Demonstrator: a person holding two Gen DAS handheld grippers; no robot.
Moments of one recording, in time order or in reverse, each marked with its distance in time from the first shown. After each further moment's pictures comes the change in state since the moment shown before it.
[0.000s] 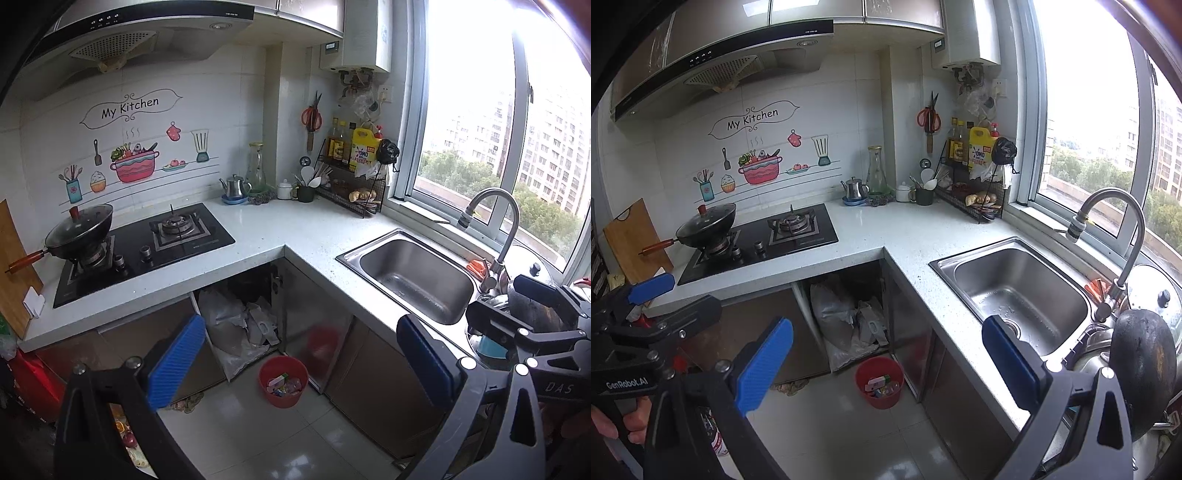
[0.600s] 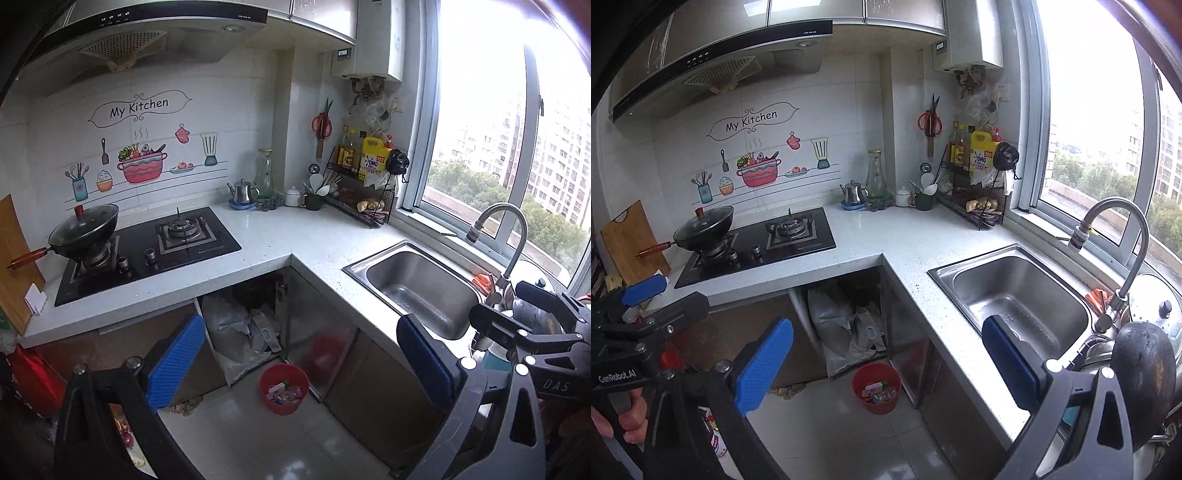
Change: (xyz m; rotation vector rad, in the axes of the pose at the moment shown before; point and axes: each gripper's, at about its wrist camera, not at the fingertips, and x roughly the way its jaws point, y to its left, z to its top) left arm 0.006 0.012 0.010 -0.029 -0.023 0.022; right arm 0.015 0.005 0.011 -0.002 -0.007 -0.009
